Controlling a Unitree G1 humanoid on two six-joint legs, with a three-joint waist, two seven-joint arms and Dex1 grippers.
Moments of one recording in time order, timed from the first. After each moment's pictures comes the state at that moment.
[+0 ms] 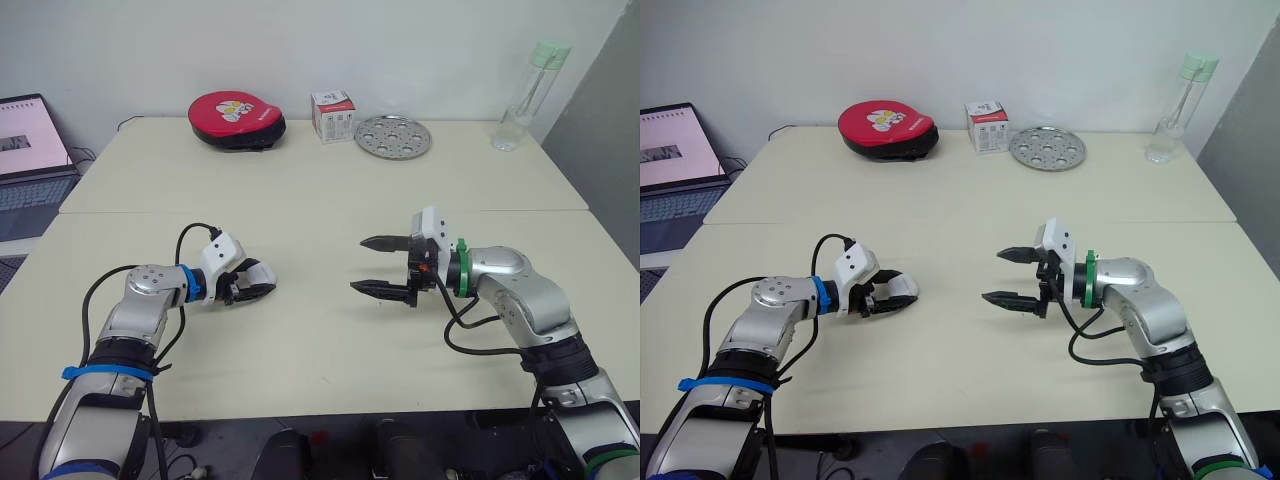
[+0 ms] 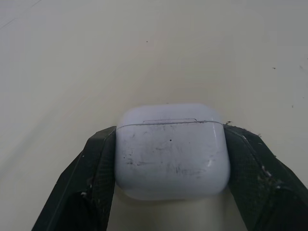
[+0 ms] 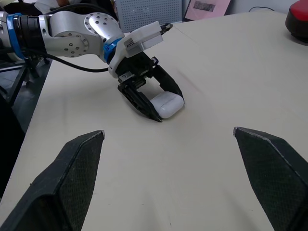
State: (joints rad) left arm -0.55 0.67 -0.08 0.56 -0.14 0.06 -1.11; right arm -0.56 -0.50 0.18 -0.08 0.44 0.47 1.03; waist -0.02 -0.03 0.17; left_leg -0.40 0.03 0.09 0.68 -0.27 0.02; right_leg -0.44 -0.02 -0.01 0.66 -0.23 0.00
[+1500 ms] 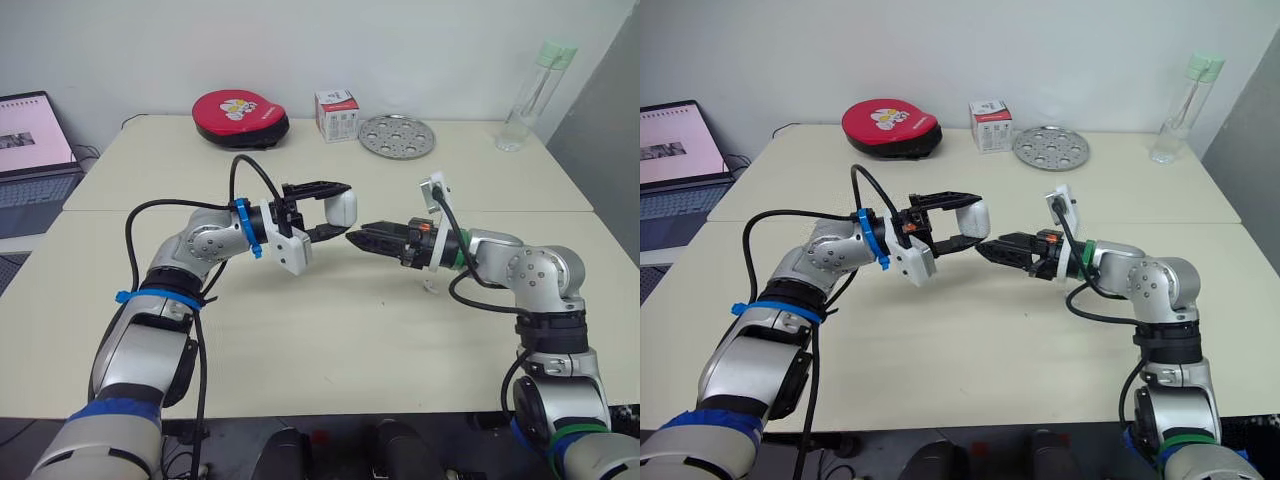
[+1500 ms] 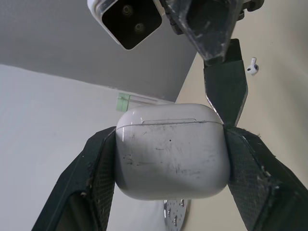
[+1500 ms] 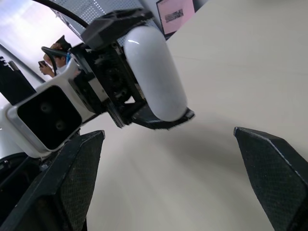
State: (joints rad) left arm -0.99 0.52 -0.21 0.90 0.44 -1.29 -0.50; right arm -0.73 -0.33 -0.10 -0.03 0.83 1.15 0.66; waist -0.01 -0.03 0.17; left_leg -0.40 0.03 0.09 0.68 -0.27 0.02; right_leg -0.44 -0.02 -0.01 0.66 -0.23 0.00
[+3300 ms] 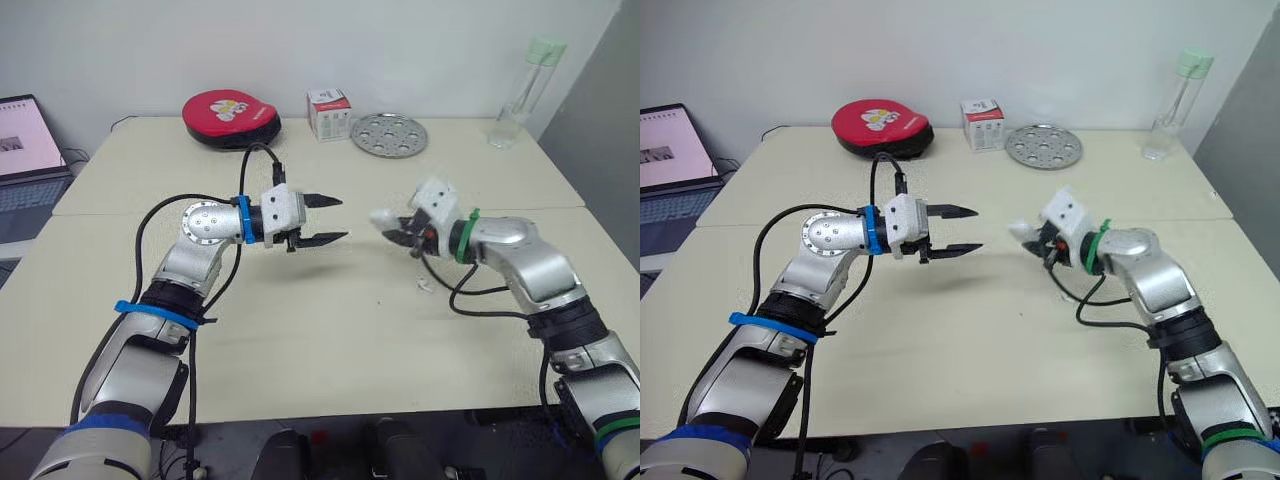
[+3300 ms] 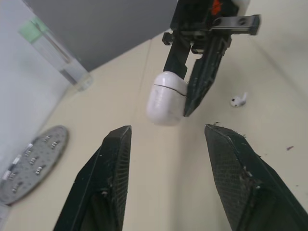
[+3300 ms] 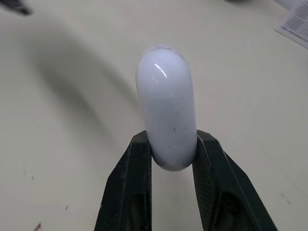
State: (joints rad) left arm -0.87 0.56 -0.31 0.52 -0.26 -0.31 -1.12; right arm -0.75 -0.60 0.35 0.03 0.16 0.50 0.81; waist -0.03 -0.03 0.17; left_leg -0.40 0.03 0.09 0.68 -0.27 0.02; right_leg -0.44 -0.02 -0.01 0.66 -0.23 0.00
